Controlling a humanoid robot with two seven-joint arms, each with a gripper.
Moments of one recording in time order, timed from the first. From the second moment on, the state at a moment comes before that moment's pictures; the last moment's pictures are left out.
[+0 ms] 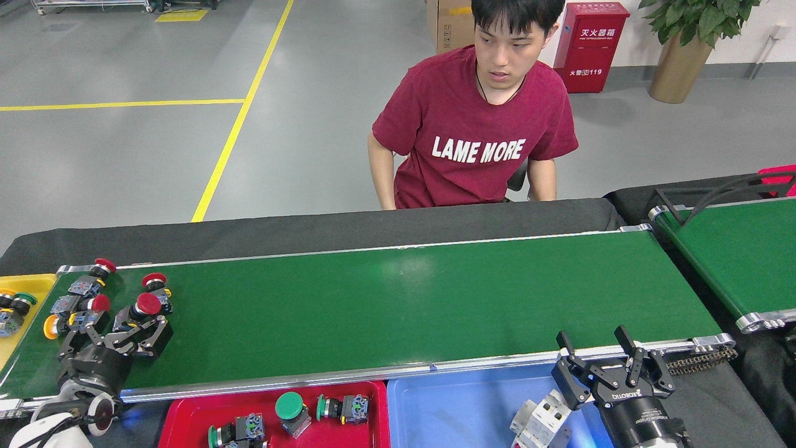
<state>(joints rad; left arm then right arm) -0.38 0.27 0.25 -0.87 -1.50 -0.30 -0.04 0.11 -0.04 -0.08 -1.68 1.29 -0.18 0.04</state>
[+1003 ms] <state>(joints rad) 0.40 0.28 0.25 -1.75 -1.21 -0.72 -0.08 0.12 -0.04 -0.08 -1.68 1.29 -0.18 0.02</state>
